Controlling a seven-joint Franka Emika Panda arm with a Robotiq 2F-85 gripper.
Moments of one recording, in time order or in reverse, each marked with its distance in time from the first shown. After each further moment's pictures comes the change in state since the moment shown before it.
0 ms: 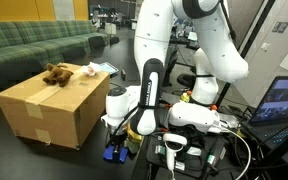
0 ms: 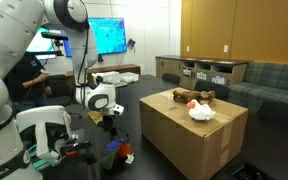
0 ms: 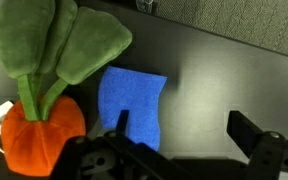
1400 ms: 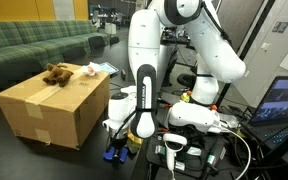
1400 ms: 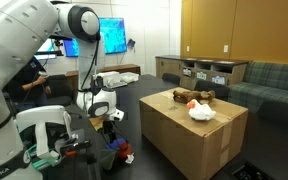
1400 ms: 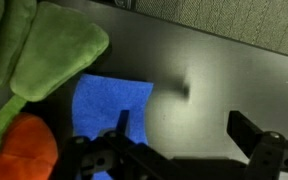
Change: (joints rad) arm -0.184 0.121 0.147 0.025 -0.042 0.128 -0.028
